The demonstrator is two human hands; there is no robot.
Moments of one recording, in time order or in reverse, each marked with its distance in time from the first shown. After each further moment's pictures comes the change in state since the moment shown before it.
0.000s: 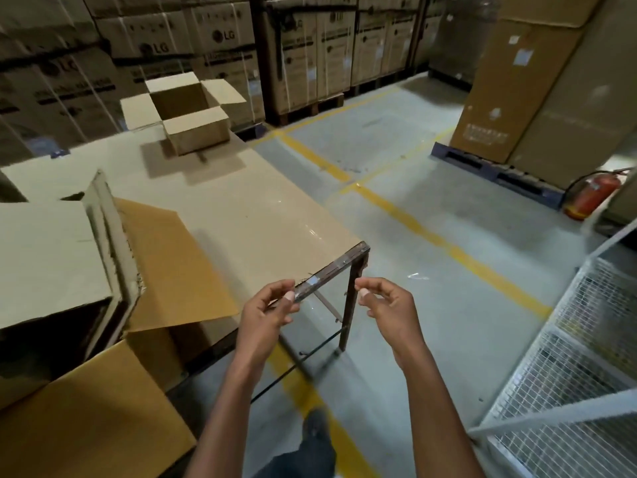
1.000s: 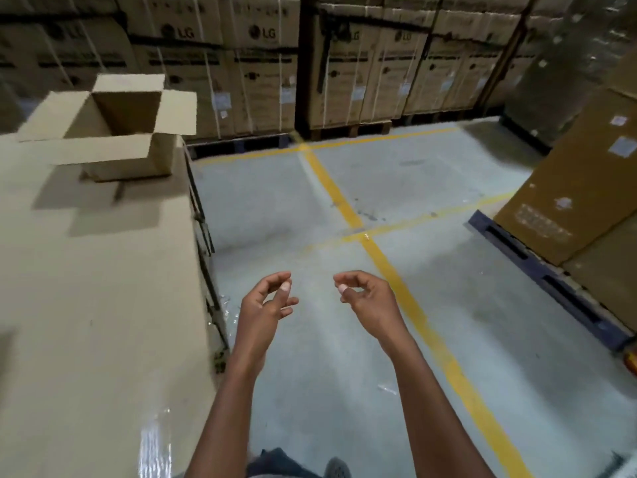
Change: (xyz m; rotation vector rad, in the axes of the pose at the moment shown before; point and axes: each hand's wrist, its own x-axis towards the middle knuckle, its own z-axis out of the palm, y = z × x) left_hand 0.488 0.055 0.336 -0.202 0.303 0.009; right_hand 0.613 -0.093 -0.123 -0.264 -0.360 -0.132
